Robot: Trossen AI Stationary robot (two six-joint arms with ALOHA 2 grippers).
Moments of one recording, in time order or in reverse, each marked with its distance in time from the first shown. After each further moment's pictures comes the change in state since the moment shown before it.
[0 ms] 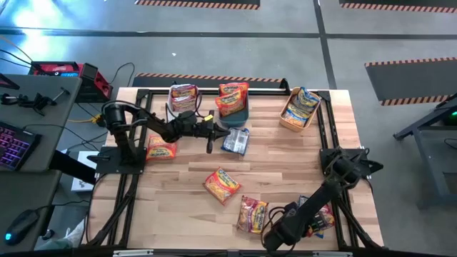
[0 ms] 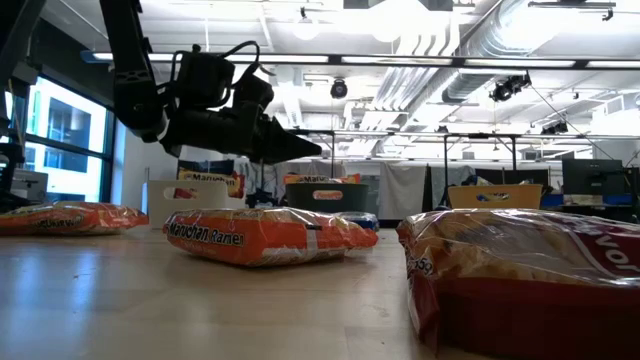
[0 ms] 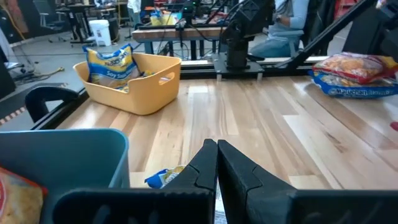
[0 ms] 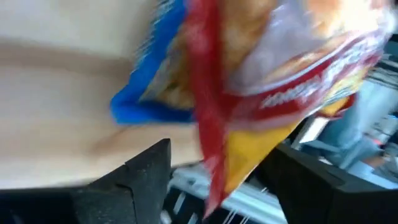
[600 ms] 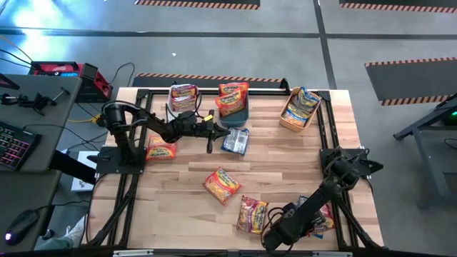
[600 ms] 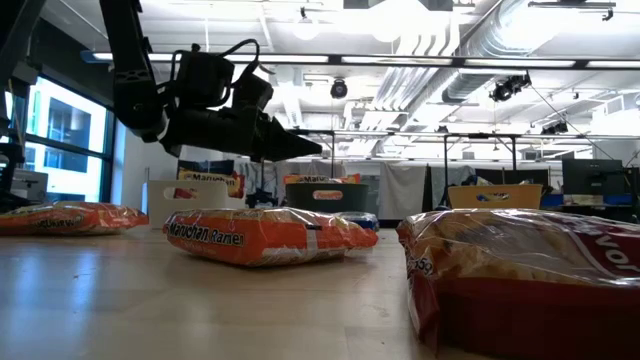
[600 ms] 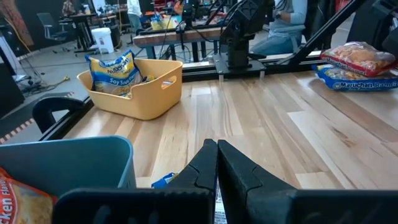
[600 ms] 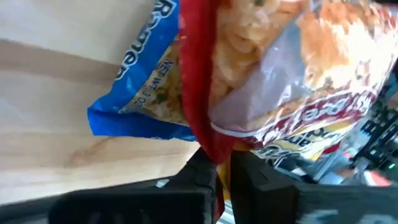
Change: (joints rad) left arm -0.004 0.000 0.000 0.008 -0.008 0.057; right arm -0.011 0.023 -0.009 -0.009 -0.002 -0.147
